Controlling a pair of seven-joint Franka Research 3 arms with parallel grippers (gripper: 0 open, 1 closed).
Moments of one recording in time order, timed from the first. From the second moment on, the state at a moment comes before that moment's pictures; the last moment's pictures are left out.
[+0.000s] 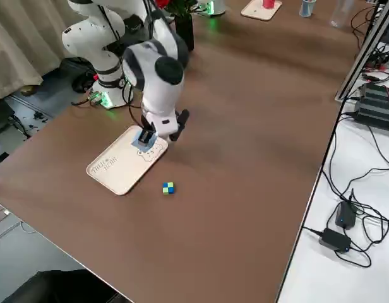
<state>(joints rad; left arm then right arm) 0.25 0.06 -0.25 -1.64 0.06 1.60 -0.28 -0.31 0.16 -0.18 -2.10 -0.17 1.91 -0.60</state>
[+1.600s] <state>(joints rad) 0.06 0.03 -0.19 -1.51 0.02 1.51 -0.20 -0.43 0.22 -0.17 -2.23 -0.18 2.12 -0.84</state>
